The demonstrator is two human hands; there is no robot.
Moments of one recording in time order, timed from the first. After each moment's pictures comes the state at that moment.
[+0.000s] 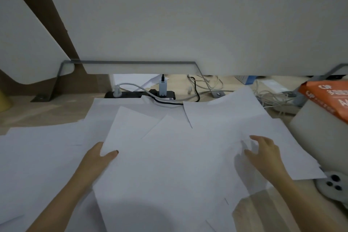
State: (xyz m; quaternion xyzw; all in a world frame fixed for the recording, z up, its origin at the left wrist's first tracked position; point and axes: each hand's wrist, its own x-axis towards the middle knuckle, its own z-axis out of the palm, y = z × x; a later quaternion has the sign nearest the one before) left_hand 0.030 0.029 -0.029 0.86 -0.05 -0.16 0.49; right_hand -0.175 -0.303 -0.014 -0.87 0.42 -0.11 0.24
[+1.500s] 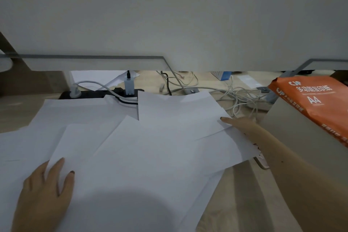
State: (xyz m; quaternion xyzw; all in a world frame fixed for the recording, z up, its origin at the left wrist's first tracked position) left_hand 0.010 0.014 -0.097 0.96 -0.06 0.04 0.27; right_hand -0.128 -0.431 0.000 -0.75 0.52 0.01 0.41
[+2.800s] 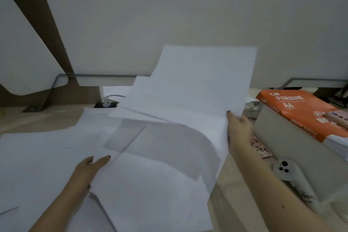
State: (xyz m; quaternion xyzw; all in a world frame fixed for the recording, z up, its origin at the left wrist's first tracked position) left_hand -0.020 0.038 -0.024 0.76 0.04 -0.21 0.62; right_hand -0.163 -0.267 0.062 -0.54 0.39 -0.47 0.58
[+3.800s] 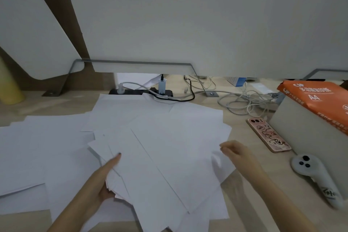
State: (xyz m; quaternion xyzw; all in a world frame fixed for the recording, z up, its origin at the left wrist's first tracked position) left_hand -0.062 0.064 -0.034 0.61 0.08 -0.34 0.71; right_hand -0.210 -0.232 -0.005 -0.81 0.34 -0.15 0.46
